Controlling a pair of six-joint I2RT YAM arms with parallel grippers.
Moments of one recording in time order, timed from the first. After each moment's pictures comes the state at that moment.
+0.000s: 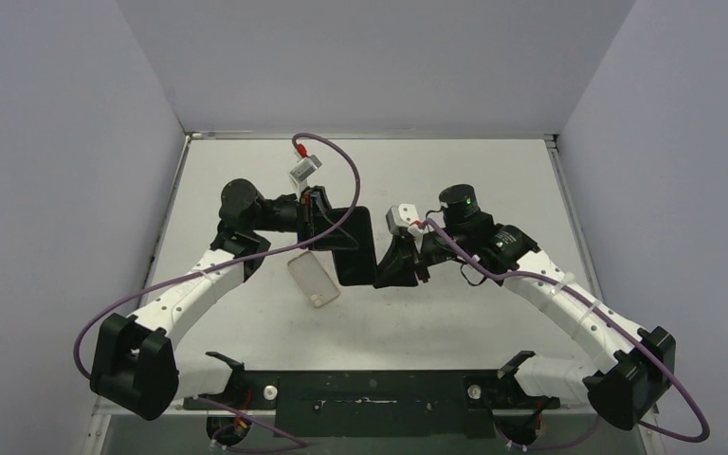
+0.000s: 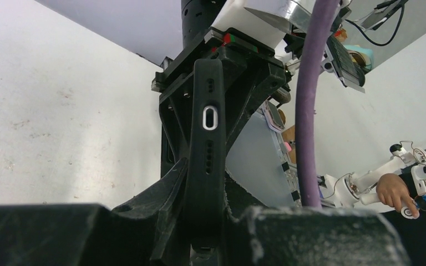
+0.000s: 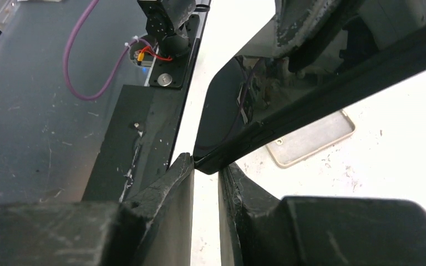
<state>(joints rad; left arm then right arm) -0.43 1.26 0.87 0.66 1.24 -0.95 0.64 1.19 1.05 -0.42 -1.06 -0.39</state>
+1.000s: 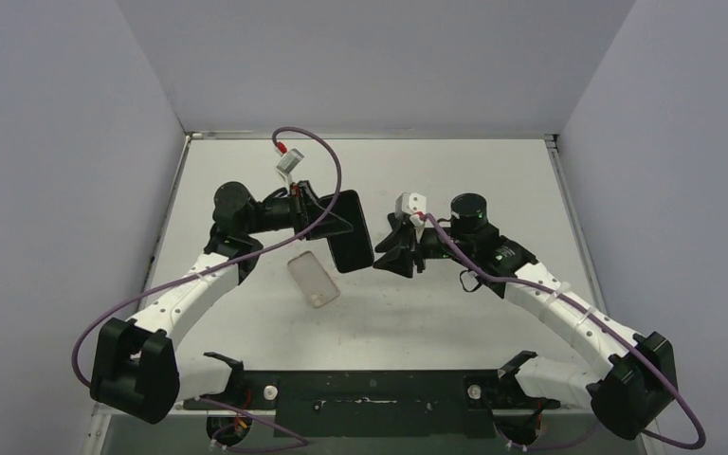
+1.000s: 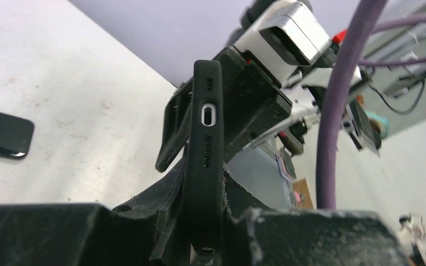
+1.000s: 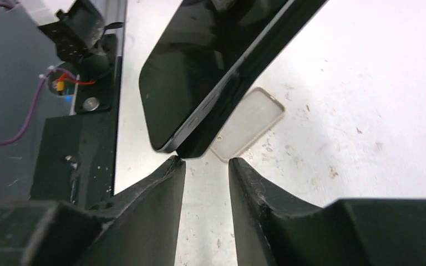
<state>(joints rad) -0.37 1.25 0.82 0.68 1.11 -1.01 0.61 1.16 0.92 -0.13 -0.87 -0.25</state>
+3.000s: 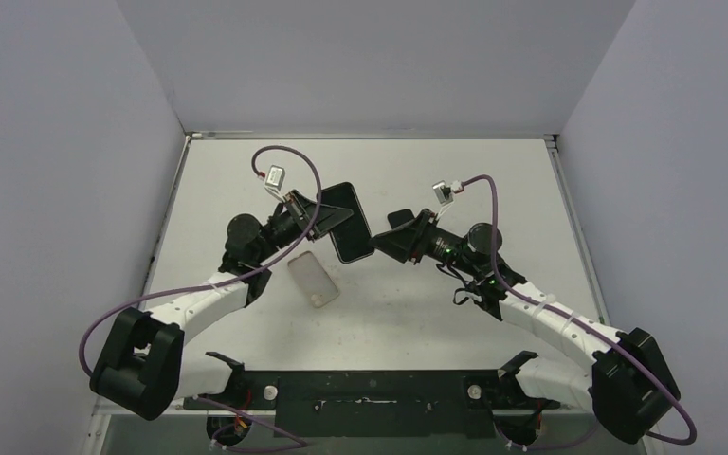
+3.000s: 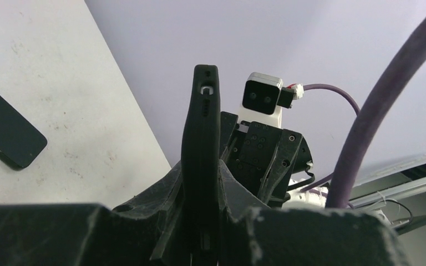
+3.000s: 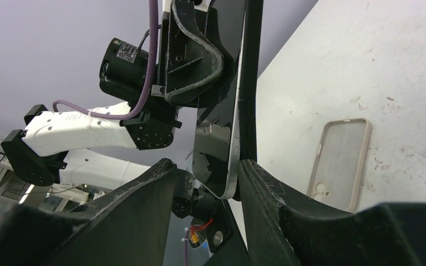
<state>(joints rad) -0.41 1.27 0.58 0.93 0.58 -1.33 0.60 1.12 0.58 0.65 -0.54 0.95</state>
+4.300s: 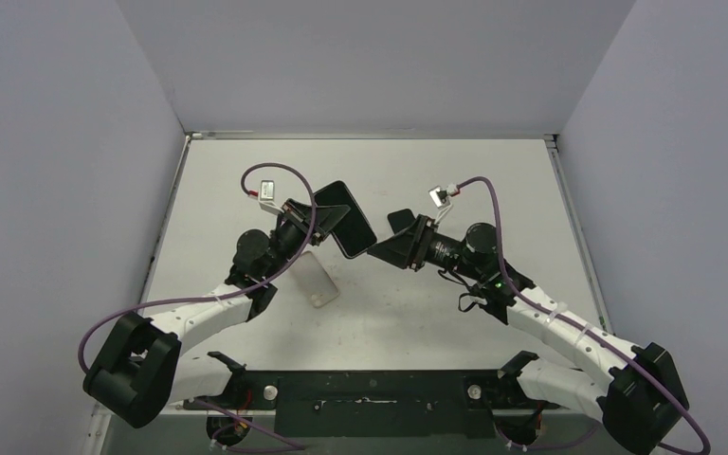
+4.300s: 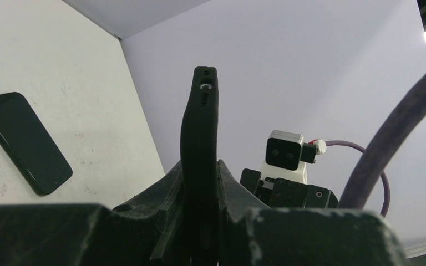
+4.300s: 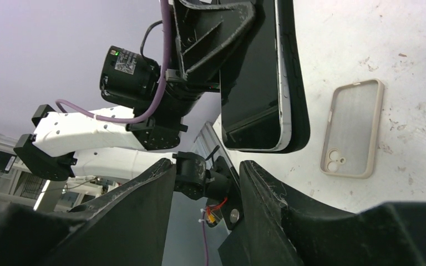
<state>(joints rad) -0.54 1.22 0.48 0.94 0.16 -1.30 0.64 1.05 0.62 0.41 -0.53 0.97</state>
